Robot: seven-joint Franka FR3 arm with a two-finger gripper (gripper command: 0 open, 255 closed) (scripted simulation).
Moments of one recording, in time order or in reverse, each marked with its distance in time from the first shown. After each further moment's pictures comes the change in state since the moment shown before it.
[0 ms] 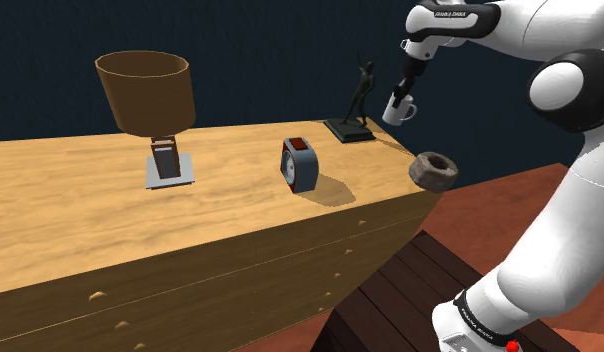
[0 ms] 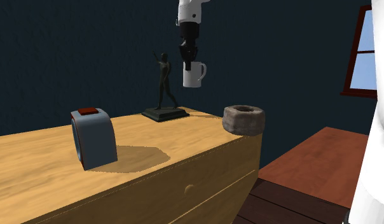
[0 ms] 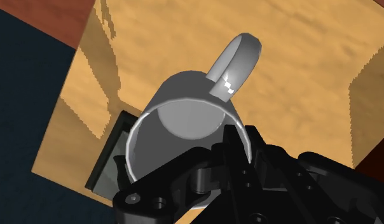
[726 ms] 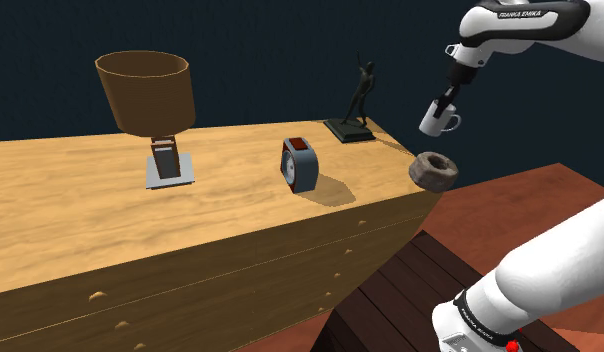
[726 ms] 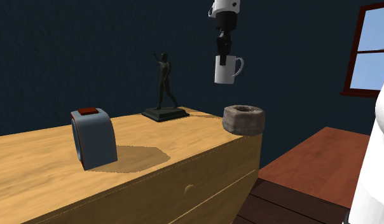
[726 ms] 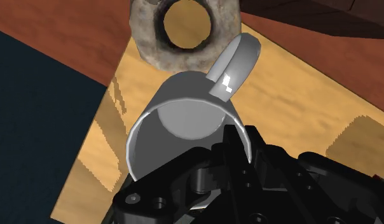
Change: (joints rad) arm -0.048 -0.351 -0.061 -0.363 -0.115 0.030 -0.093
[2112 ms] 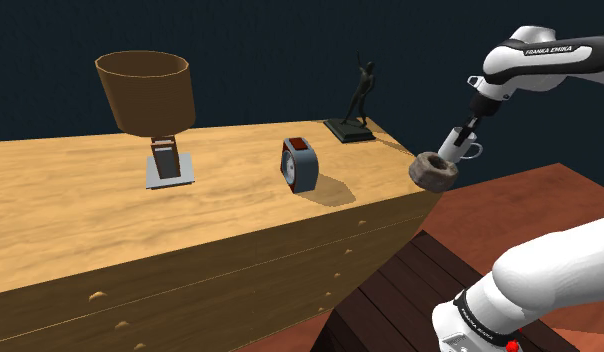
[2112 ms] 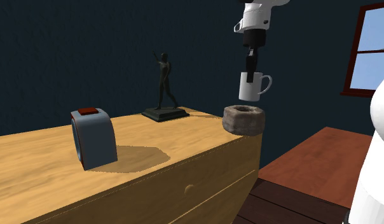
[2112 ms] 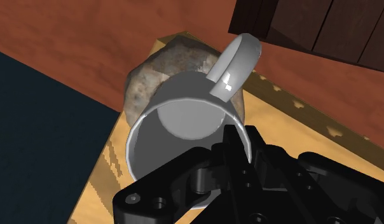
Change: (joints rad) arm -0.074 -0.187 -0.070 -0.327 -0.093 0.155 -0.092
